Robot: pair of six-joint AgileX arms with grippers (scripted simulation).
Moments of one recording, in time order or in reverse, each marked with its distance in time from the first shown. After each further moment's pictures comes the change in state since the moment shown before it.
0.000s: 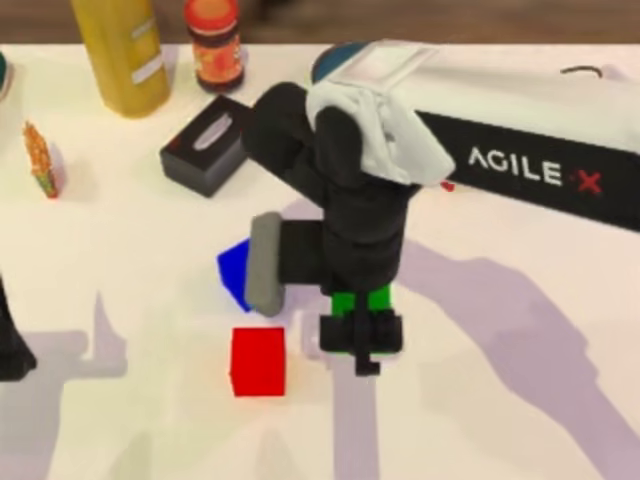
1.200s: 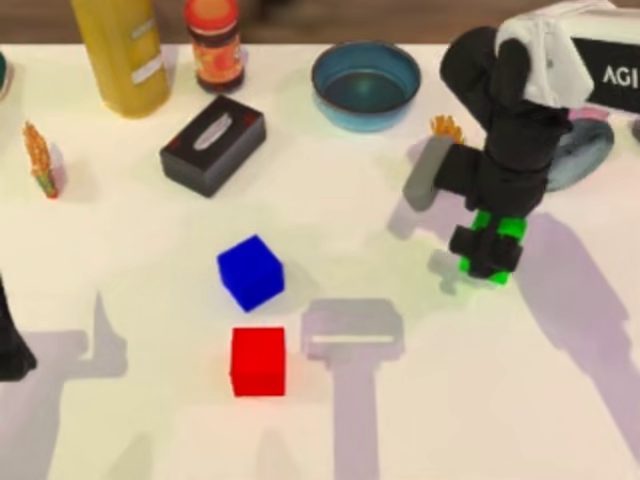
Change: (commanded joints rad) left arm 0.000 0.000 0.000 0.000 0.000 0.000; right arm -0.412 0.075 -0.065 0.131 0.003 0.013
